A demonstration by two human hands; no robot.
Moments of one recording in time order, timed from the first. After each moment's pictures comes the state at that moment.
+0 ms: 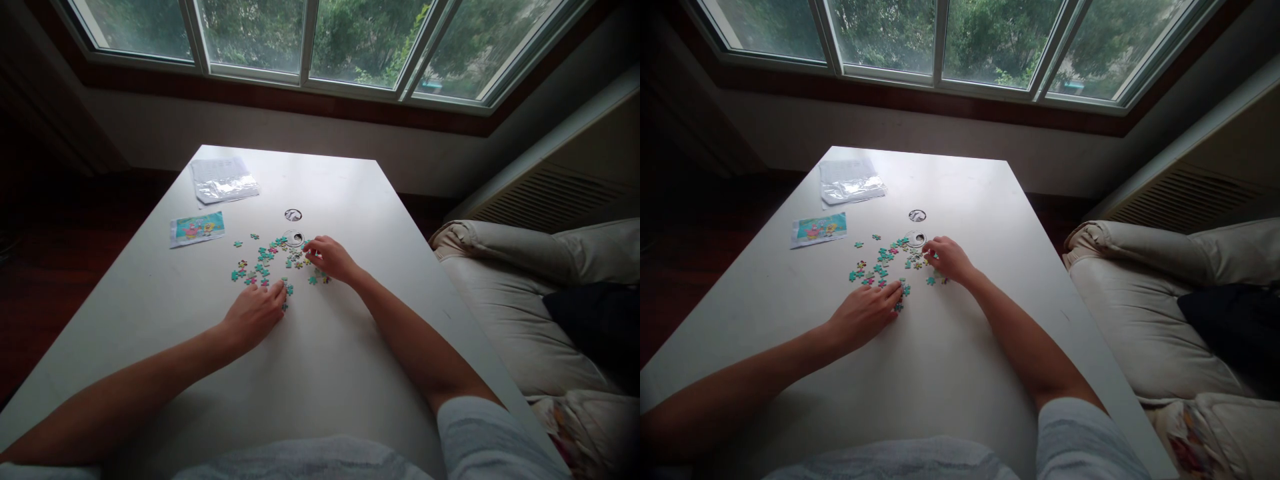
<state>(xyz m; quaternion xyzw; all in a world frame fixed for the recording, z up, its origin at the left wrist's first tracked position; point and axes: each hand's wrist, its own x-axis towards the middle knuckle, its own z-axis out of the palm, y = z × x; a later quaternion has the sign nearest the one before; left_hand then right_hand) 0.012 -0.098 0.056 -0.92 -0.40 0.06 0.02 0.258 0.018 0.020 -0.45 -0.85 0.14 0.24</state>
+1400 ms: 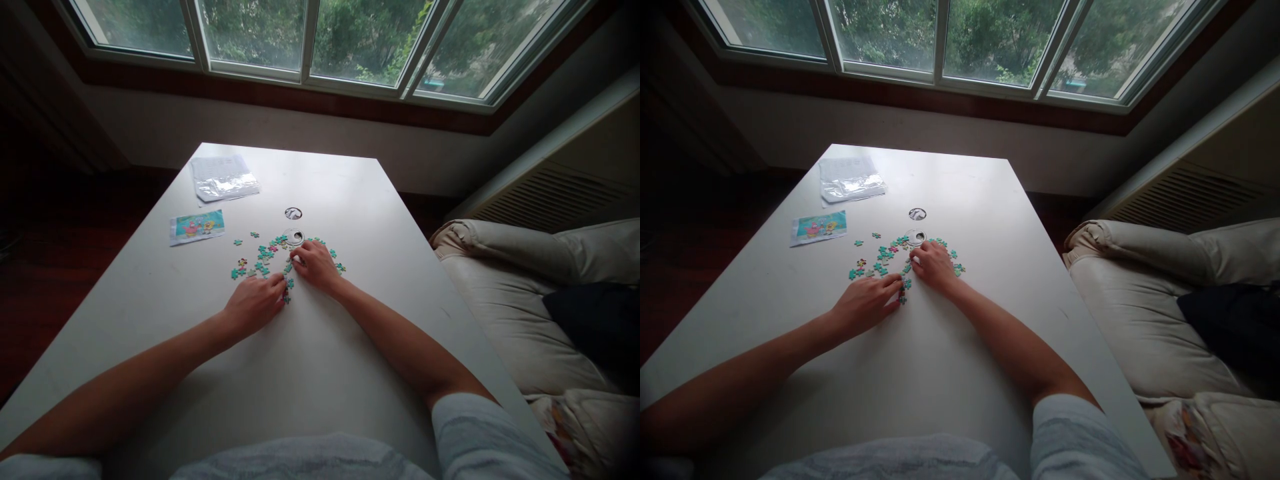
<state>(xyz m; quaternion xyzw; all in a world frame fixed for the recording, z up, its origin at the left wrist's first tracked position) 0.010 -0.082 0.049 -0.90 -0.43 0.00 -0.01 0.219 -0.002 0.000 -0.49 -0.84 0.08 0.20</state>
